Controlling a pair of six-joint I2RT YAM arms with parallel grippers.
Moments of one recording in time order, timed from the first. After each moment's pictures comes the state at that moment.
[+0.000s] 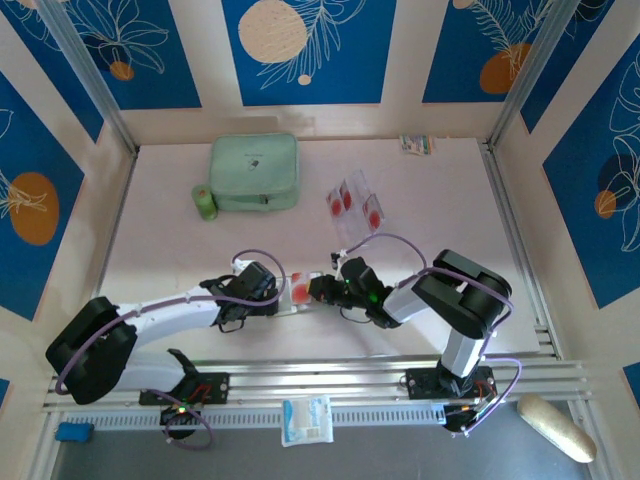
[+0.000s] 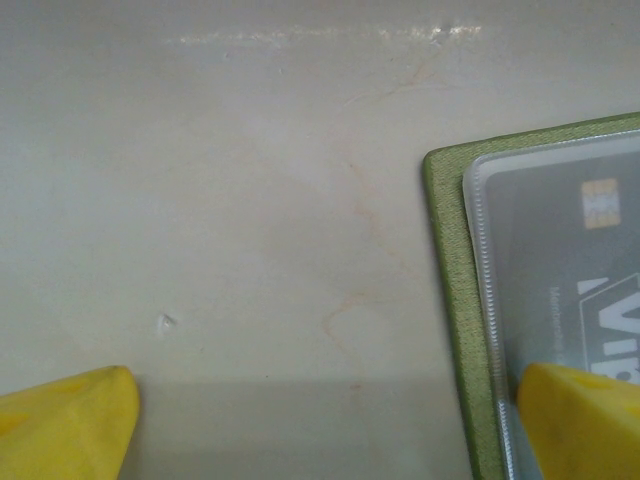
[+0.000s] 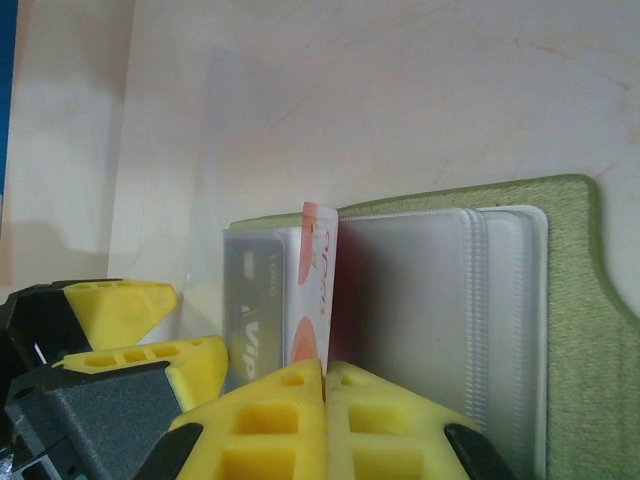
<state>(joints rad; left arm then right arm) -0.77 1.29 0.53 -0.43 -0.29 -0.71 0.84 1.76 0.46 0.79 -0.23 1.04</state>
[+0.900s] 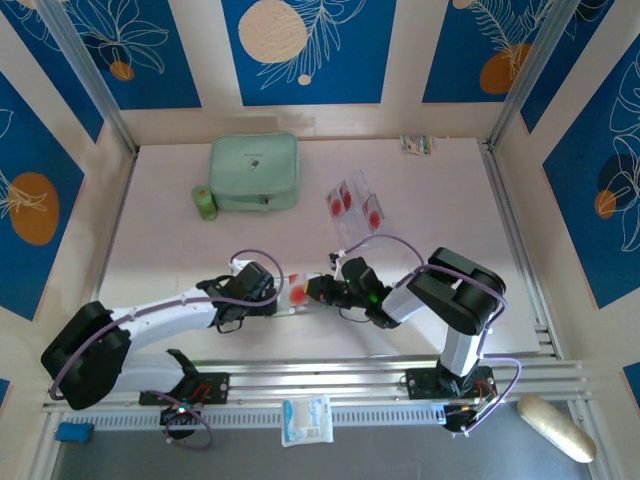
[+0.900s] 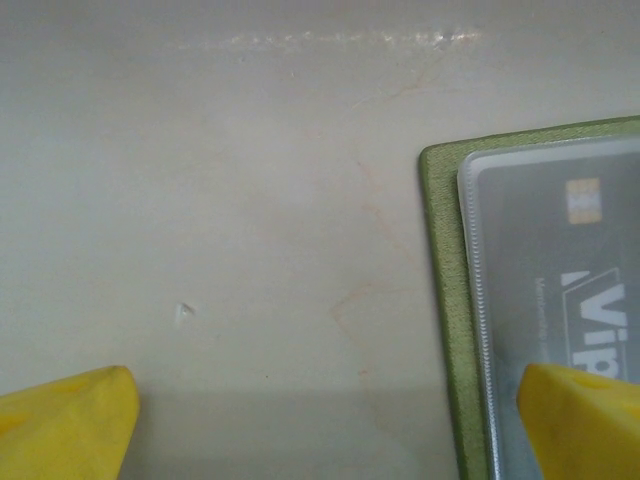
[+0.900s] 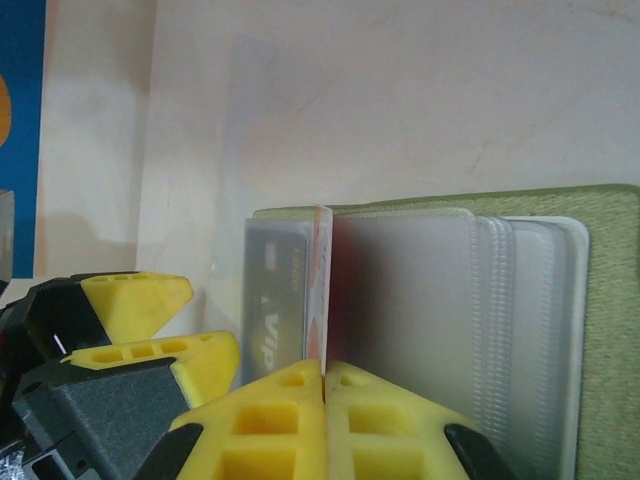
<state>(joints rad) -0.77 1.25 0.53 -0.46 -0.30 -0.71 0.84 1.79 0.45 0.86 -0.28 1.08</state>
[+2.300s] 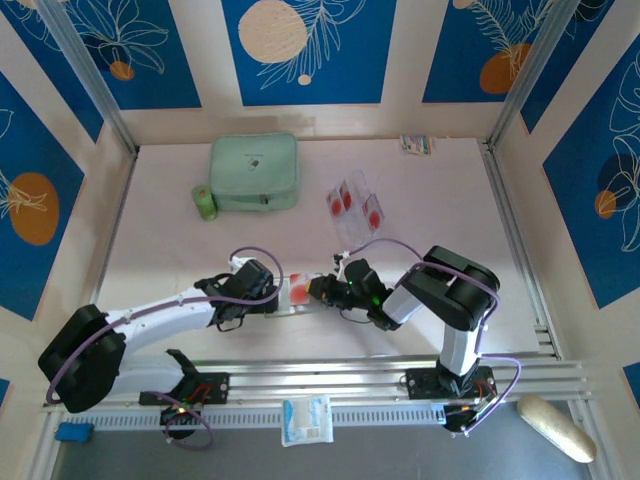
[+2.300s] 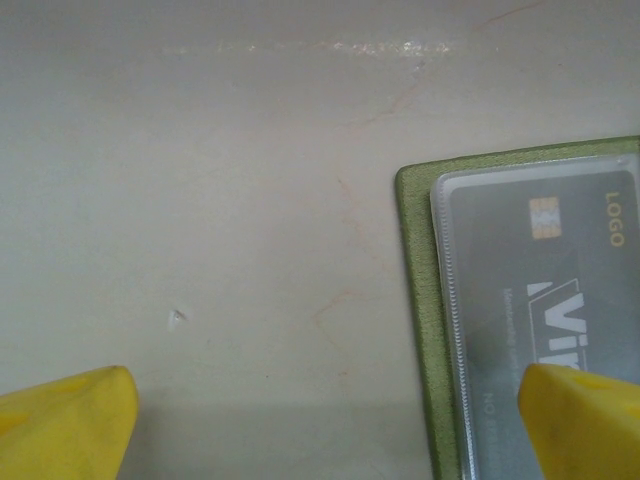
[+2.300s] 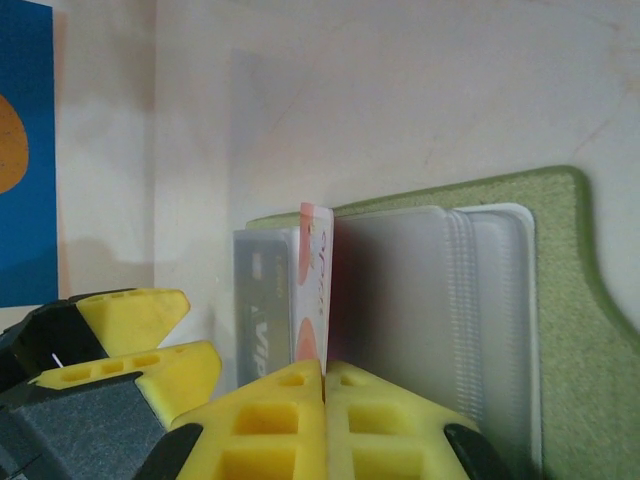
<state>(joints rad) -0.77 1.23 0.55 -0.47 -0.29 -0.72 0.82 1.82 0.43 0.91 -0.28 1.17</state>
